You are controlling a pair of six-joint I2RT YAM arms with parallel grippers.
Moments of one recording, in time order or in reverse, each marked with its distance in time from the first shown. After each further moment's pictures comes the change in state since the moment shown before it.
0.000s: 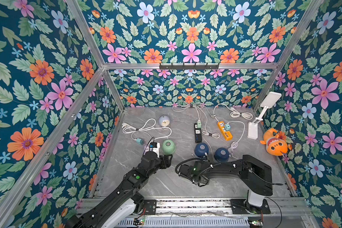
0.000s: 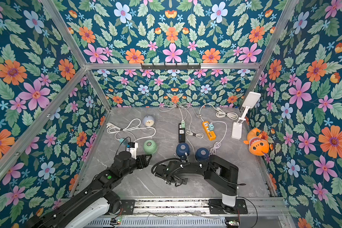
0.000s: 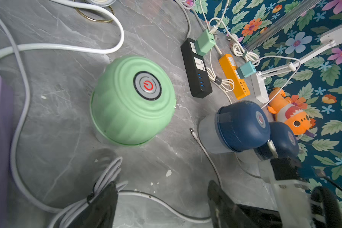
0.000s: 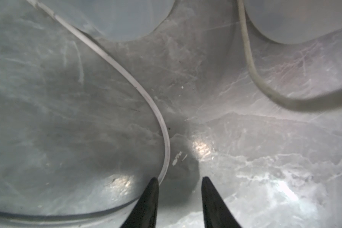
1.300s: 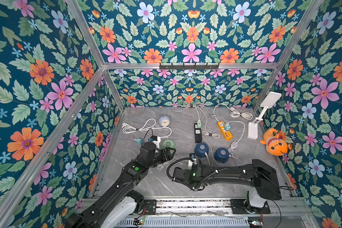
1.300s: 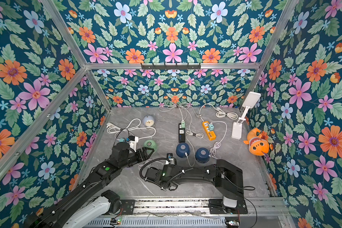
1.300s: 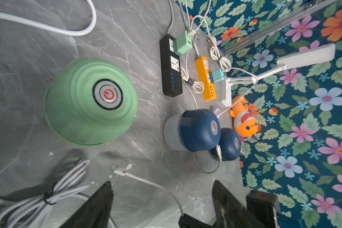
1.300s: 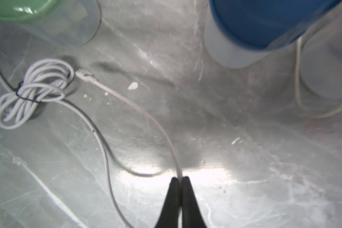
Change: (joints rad) left arm 0.091 0.074 0.201 -0.118 0.245 -0.183; right arm 0.128 -0.092 0.140 0.001 0.131 -0.257
